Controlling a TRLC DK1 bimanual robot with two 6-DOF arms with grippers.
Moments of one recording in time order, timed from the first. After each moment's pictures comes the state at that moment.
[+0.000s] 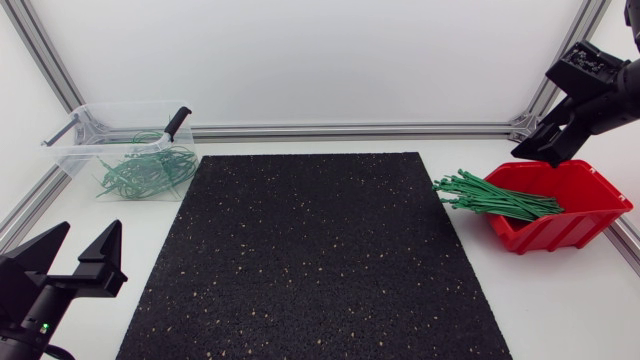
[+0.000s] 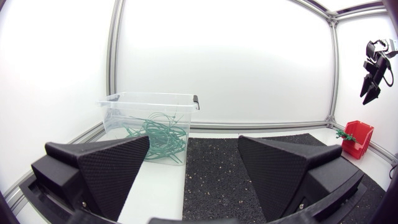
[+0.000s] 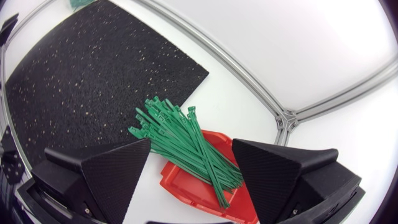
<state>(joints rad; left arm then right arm) 0.05 0.06 0.02 0.00 0.06 -0.05 -0.17 1.42 1.34 -0.91 -0.16 -0.86</state>
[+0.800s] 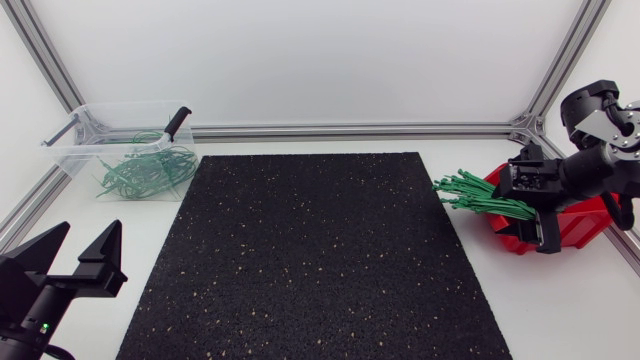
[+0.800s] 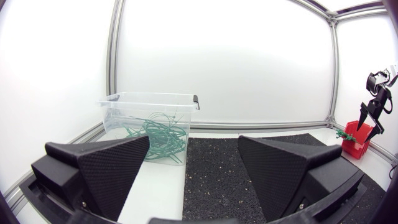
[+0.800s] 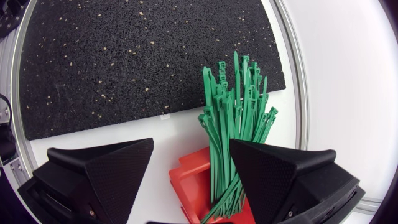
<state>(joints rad) 0.05 0.06 0.02 0.00 0.06 -0.05 -0.17 1.46 0.98 -0.71 -0.16 -1.55</state>
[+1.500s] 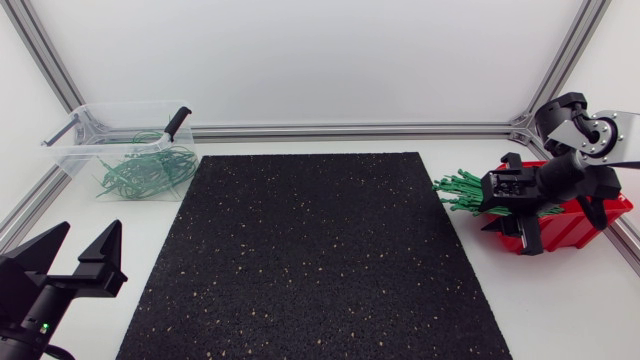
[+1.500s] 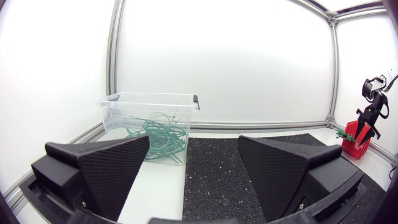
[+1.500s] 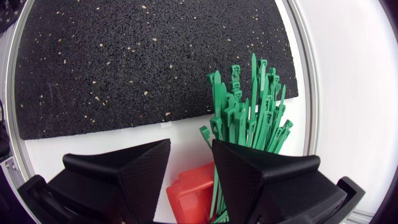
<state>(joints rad) 0.05 0.06 0.02 0.00 0.06 -0.05 -0.13 1.56 0.97 -0.66 -0.14 -1.56</state>
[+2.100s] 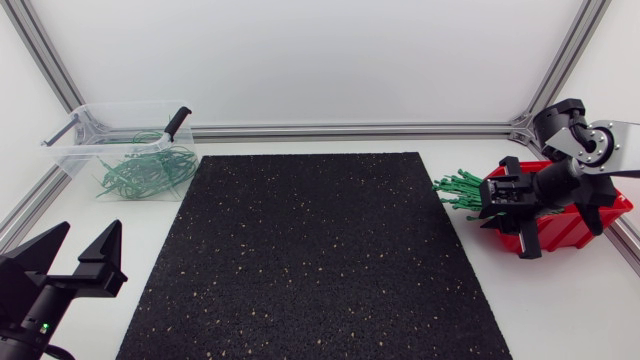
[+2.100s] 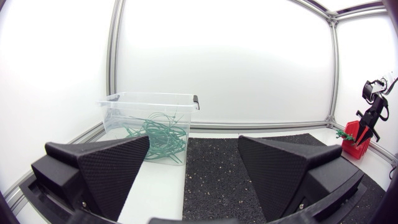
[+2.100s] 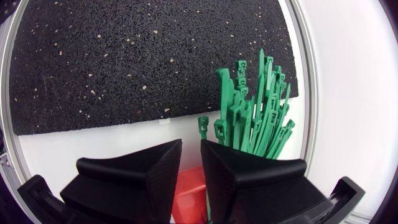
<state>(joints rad) 0.05 0.06 0.02 0.00 0.06 -0.05 -0.13 1.55 0.93 -0.60 -0.12 -1.58</state>
